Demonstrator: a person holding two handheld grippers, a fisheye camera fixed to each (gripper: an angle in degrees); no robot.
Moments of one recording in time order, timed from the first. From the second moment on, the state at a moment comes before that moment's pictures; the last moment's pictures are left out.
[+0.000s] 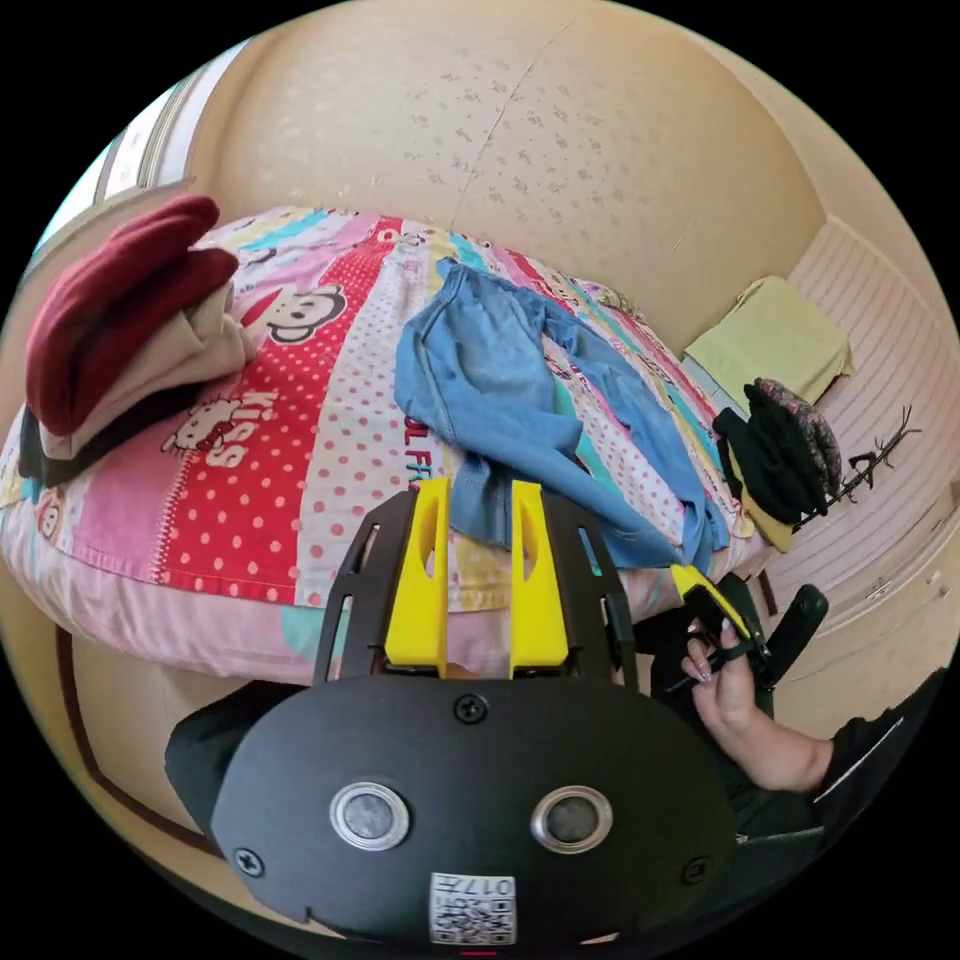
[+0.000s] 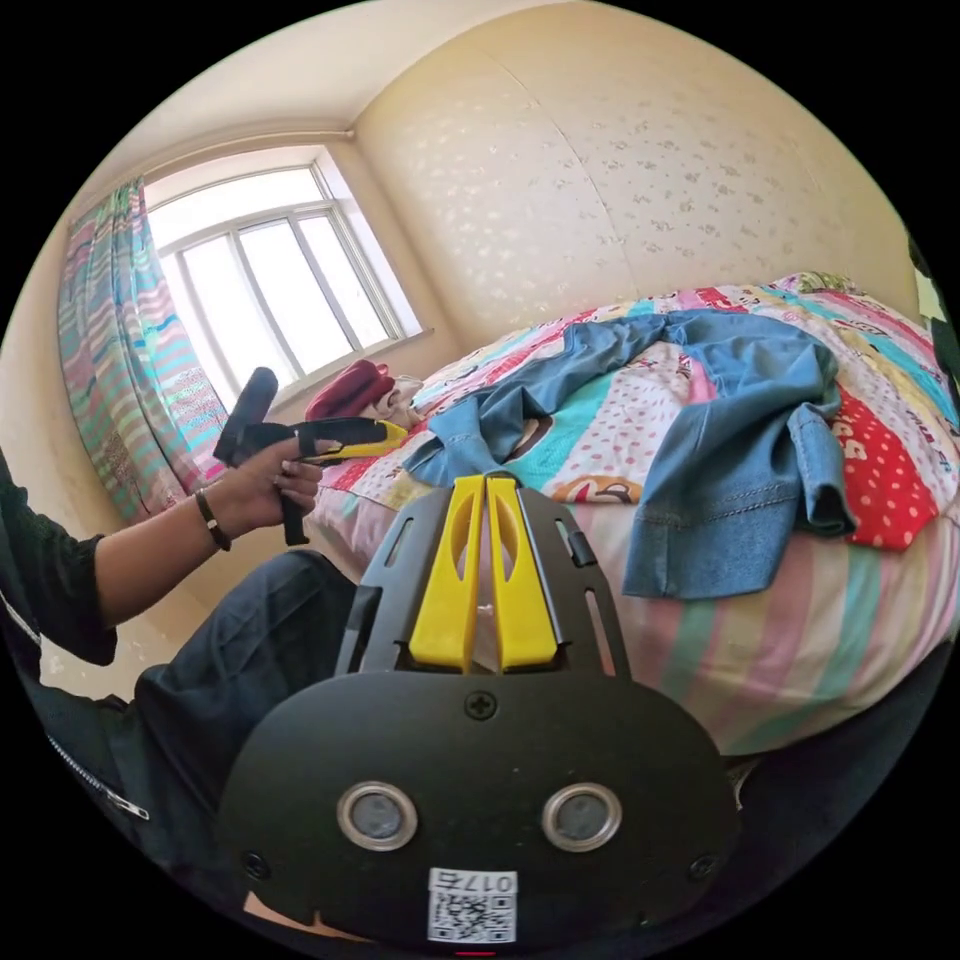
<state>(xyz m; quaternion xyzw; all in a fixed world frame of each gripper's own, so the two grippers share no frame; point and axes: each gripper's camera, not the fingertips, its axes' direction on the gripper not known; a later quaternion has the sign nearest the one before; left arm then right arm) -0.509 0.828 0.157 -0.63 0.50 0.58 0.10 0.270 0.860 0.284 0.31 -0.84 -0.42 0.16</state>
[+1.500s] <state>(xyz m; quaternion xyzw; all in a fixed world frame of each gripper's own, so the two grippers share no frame) -0.538 0.772 0.397 -0.78 0.46 0.36 0.23 0.354 0.754 0.313 0.28 -0.84 -0.47 0.09</state>
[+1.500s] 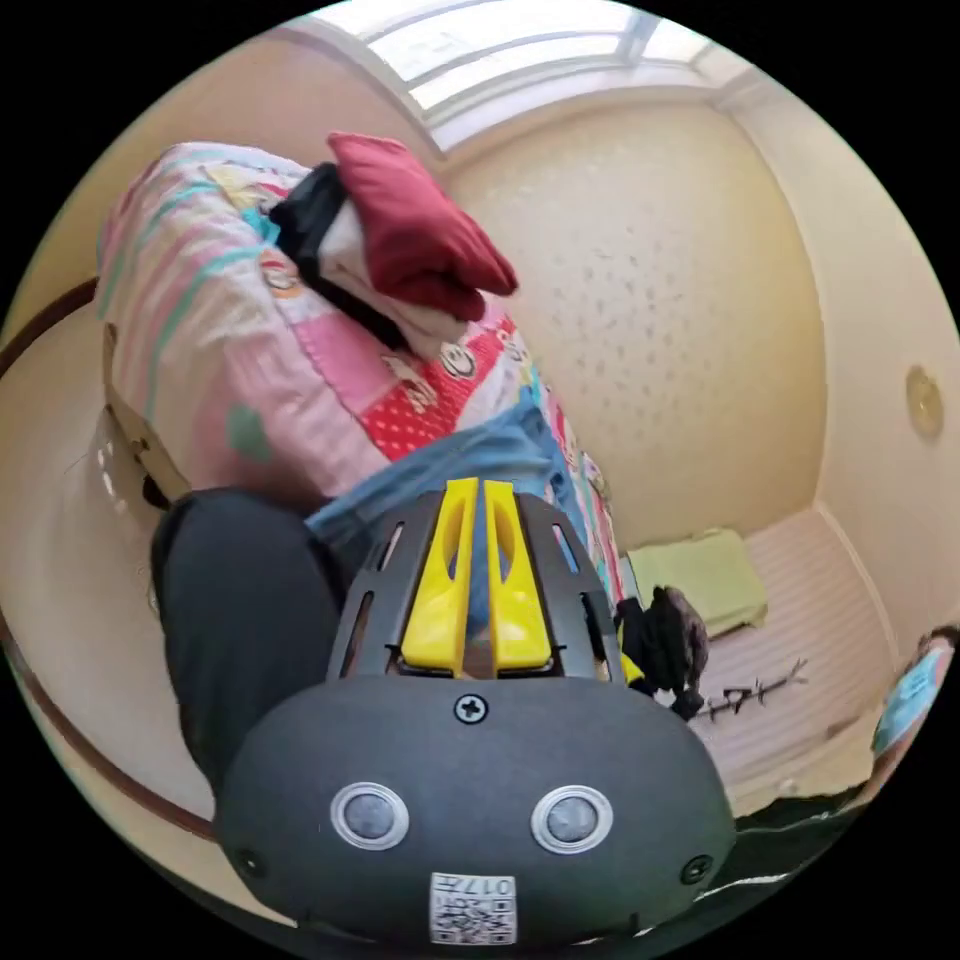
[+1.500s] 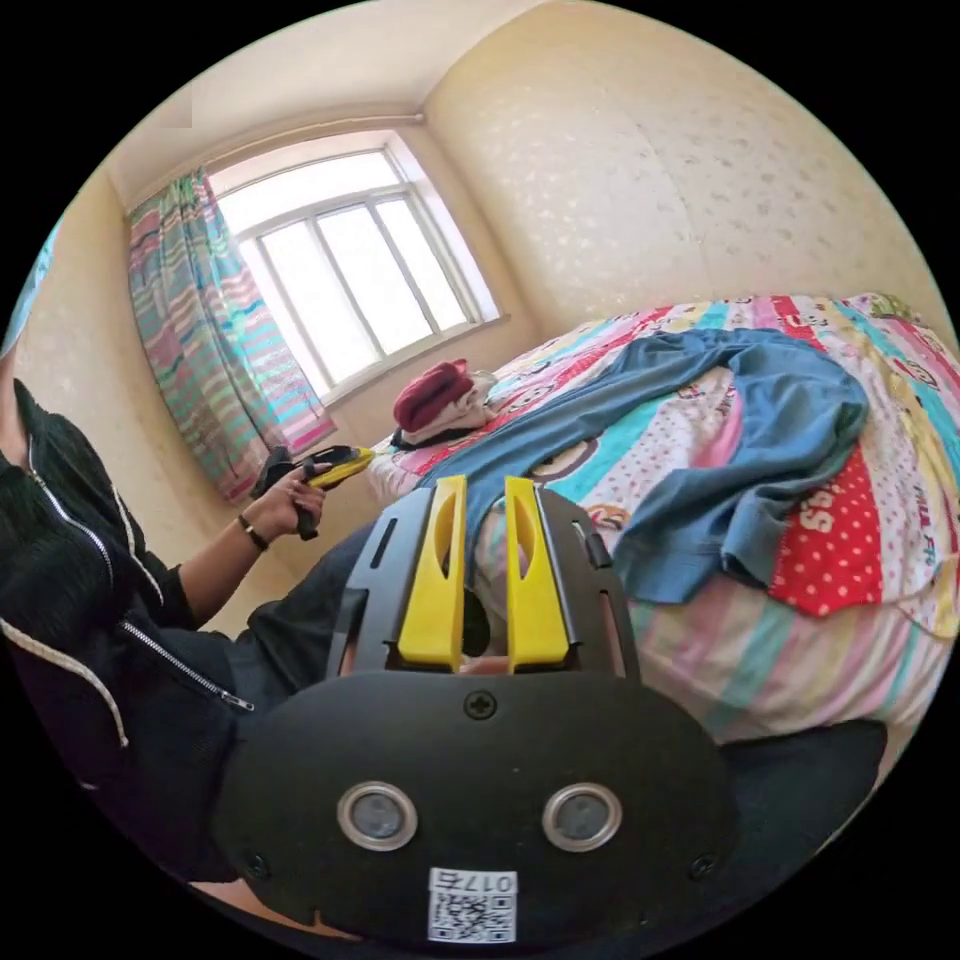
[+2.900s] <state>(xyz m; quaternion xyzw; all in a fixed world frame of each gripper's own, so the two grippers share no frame) -0.878 0.860 0.159 -0.63 0.59 0.50 -0.10 0.297 0.558 0.367 0.19 -0.89 -0.33 0.25</state>
